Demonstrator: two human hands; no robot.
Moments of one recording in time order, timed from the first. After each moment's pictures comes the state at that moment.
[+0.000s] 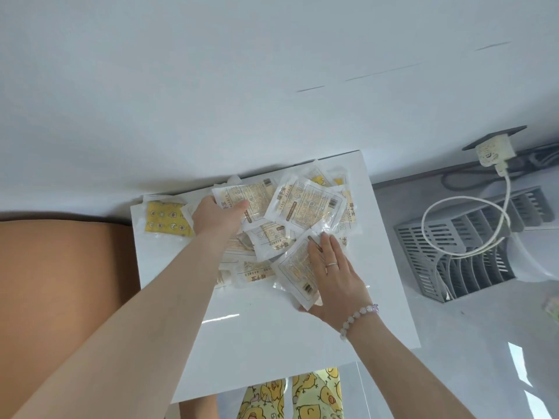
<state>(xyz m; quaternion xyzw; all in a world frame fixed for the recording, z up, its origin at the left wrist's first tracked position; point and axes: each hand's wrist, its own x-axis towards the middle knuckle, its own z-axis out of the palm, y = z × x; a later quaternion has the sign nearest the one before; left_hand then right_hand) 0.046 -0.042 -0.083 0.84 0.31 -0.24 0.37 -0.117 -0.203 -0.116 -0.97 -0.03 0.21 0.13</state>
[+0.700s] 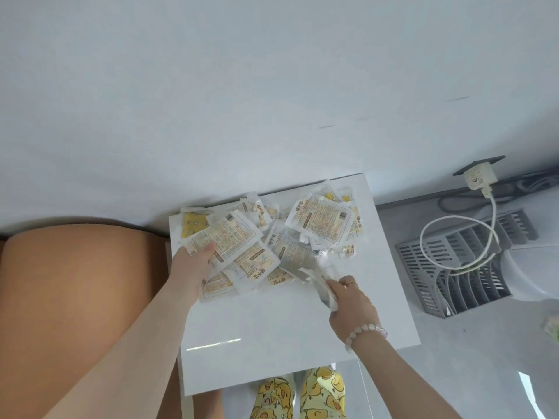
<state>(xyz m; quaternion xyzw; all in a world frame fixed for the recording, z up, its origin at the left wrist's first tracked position) -0.005 0.054 -0.043 0.71 0.40 -0.24 0.53 -0.137 -0.183 -0.071 -0.91 0.17 0.30 0.23</state>
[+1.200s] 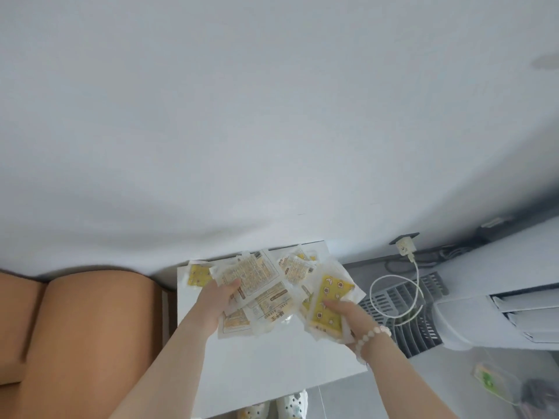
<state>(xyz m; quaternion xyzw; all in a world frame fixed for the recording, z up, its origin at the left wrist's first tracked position) -0.019 0.021 0.090 0.64 0.30 -0.33 0.62 -0.116 -0.208 0.114 -0.49 0.46 0.24 0.70</state>
